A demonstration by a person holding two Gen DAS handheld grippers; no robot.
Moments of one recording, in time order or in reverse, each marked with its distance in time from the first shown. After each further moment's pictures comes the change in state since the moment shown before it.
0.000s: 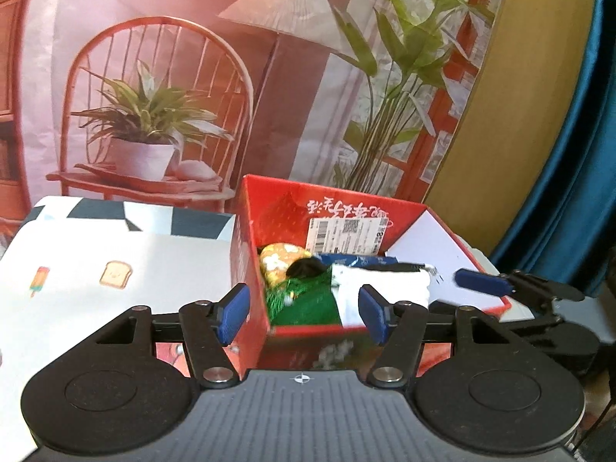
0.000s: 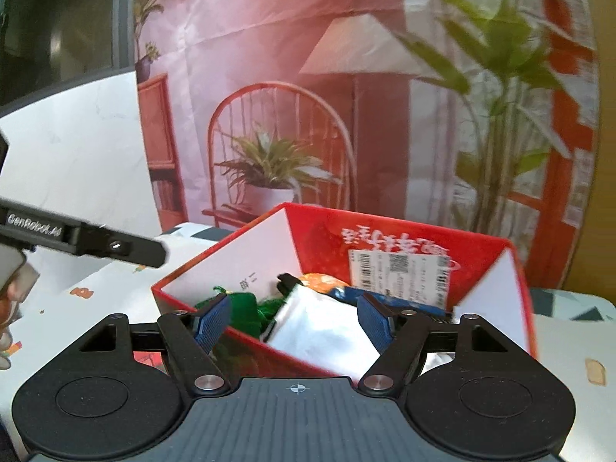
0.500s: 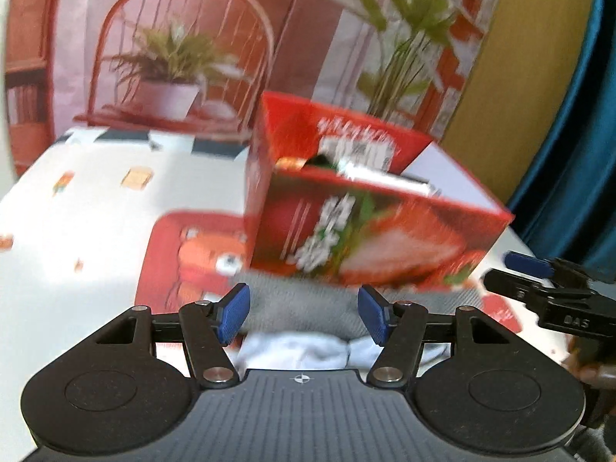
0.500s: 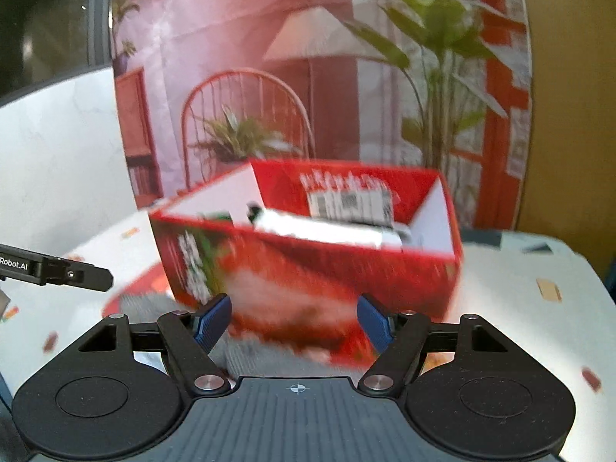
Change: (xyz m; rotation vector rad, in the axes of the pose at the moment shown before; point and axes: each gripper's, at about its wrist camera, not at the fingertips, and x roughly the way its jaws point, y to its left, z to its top) left arm -0.023 -0.006 -0.095 -0.045 0.084 0.059; right arm -0.071 -0.003 -0.078 0.054 0.036 -0.106
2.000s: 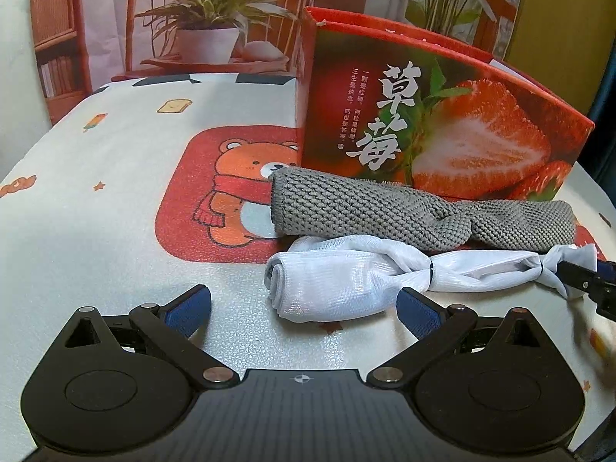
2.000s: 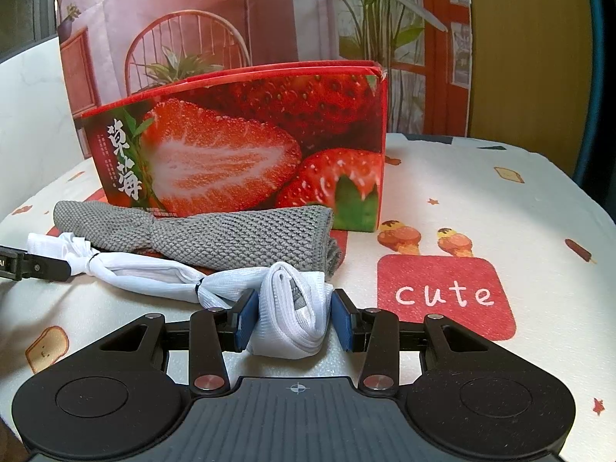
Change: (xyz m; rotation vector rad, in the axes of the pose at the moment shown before) left arm 0.043 0.003 -0.052 0.056 0.117 0.202; right arm 0.016 -0.024 -0.089 0.093 0.113 -0.124
